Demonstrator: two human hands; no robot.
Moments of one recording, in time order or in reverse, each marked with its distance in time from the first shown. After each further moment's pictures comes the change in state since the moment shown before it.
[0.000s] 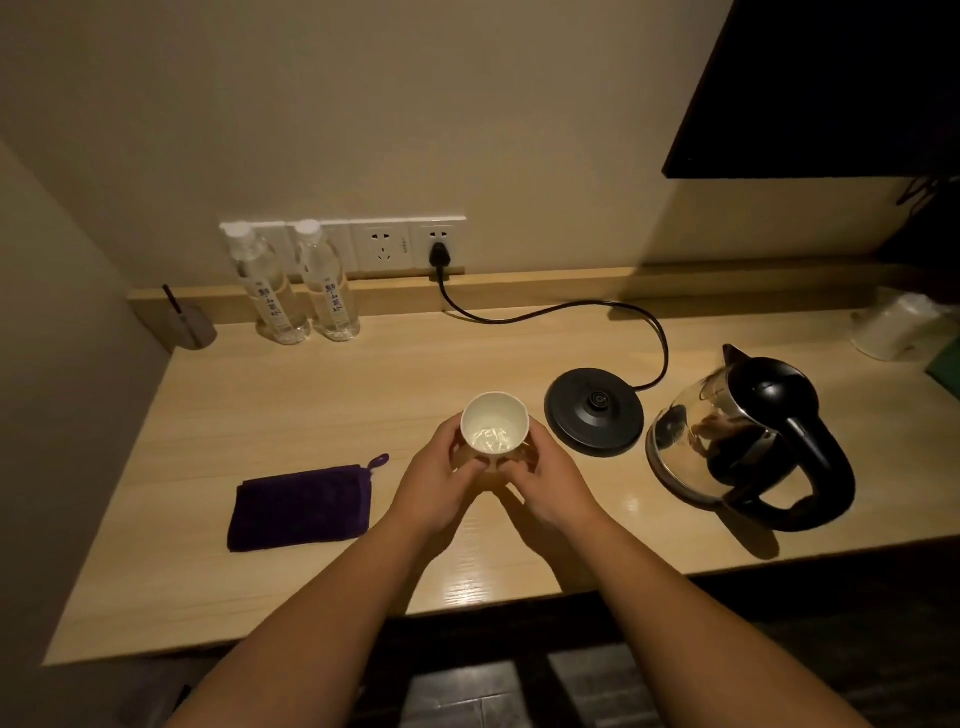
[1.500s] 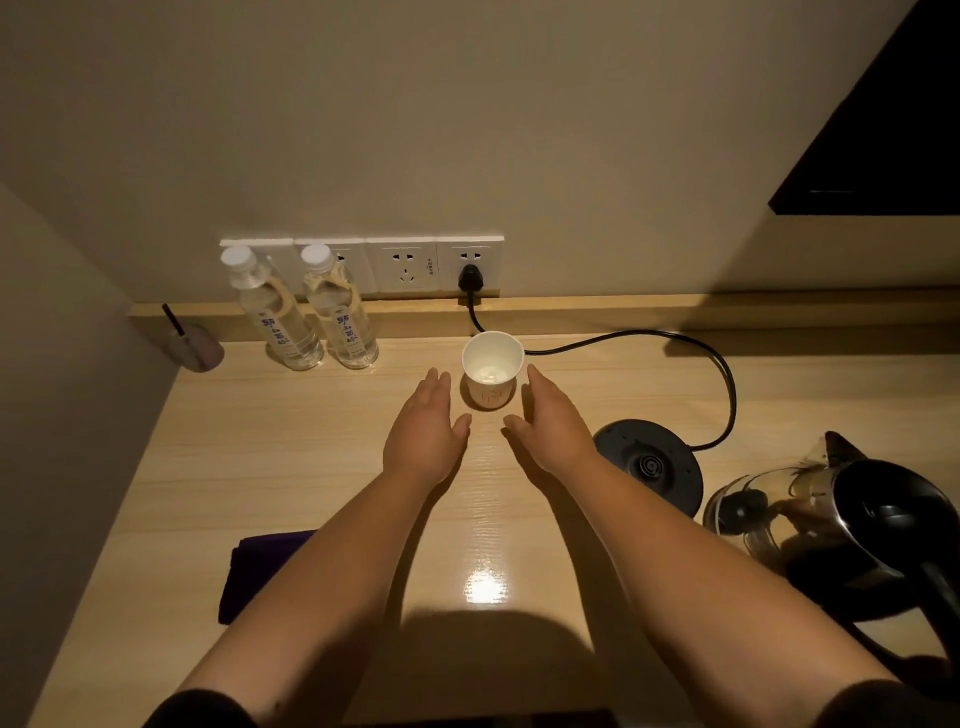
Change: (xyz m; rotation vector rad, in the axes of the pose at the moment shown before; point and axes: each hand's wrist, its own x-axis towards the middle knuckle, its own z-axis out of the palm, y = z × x) left_hand 0.140 -0.002 -0.047 0.684 0.160 -0.063; right_hand 0.171 -0.015 0.001 -0.501 0.015 -0.089
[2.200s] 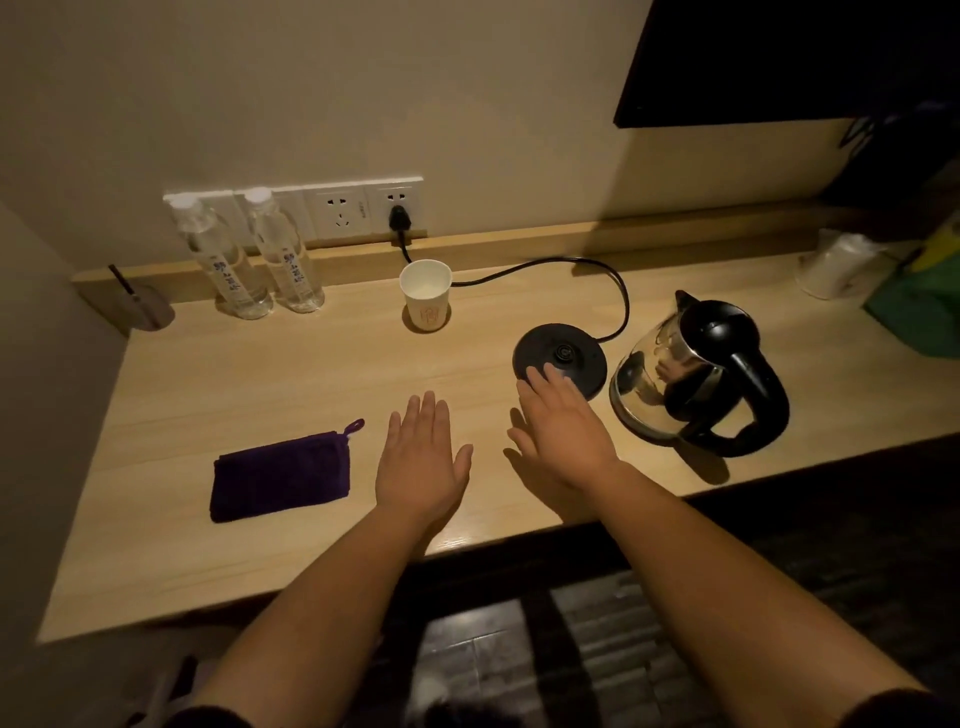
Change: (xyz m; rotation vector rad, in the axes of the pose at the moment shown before) left_hand -0.169 0.016 0.040 0.424 -0.088 0.257; right_hand -0.188 0.033 -0.033 -0.661 0.003 -0.157
